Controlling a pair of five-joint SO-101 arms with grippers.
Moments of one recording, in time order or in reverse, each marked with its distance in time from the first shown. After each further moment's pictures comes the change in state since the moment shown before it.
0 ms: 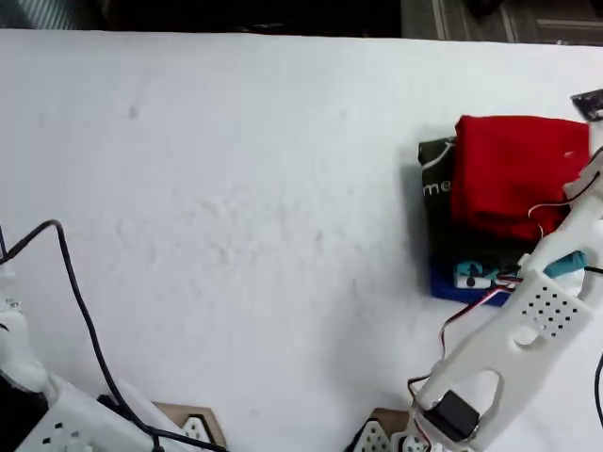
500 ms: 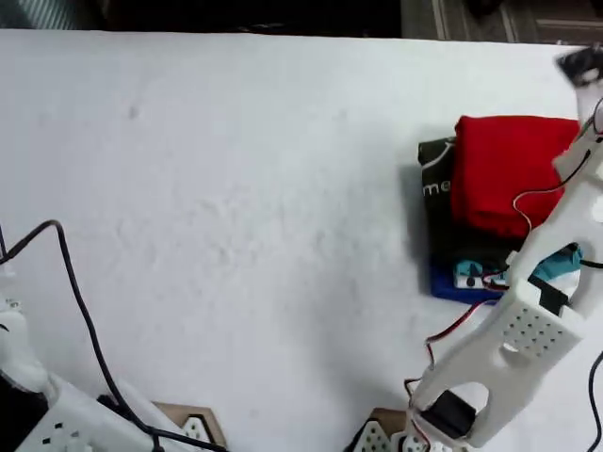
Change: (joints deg) left arm 0.0 0.0 0.0 0.0 0.0; right arm -4.7 -20.7 23.1 0.0 0.1
